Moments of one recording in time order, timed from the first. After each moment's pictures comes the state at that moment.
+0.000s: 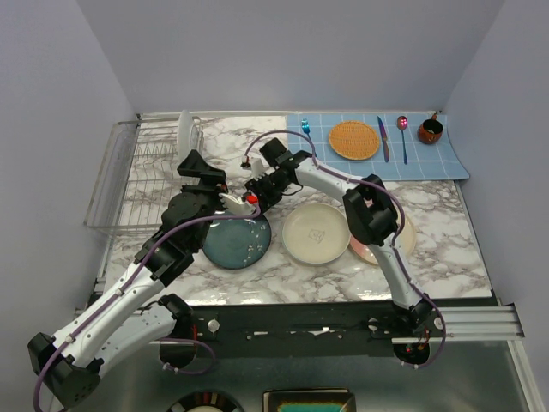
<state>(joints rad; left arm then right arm) -0.67 0.76 0.72 -0.03 -0.48 1.42 0.70 2.39 1.96 -0.68 -0.60 -0.05</state>
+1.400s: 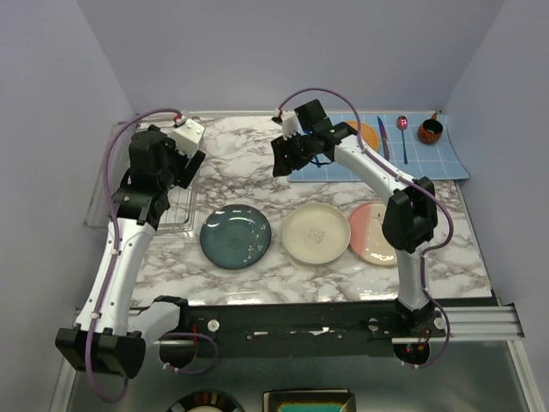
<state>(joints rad) -0.19 1.04 1.20 -0.56 -0.16 0.54 0.56 2.08 1.93 -0.69 -0.41 -0.02</state>
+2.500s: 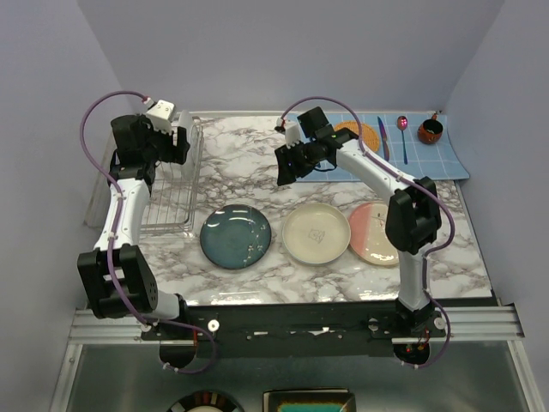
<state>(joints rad) 0.17 1.41 1.17 -0.13 0.44 0.25 0.55 2.05 1.82 -0.69 -0.44 -0.05</state>
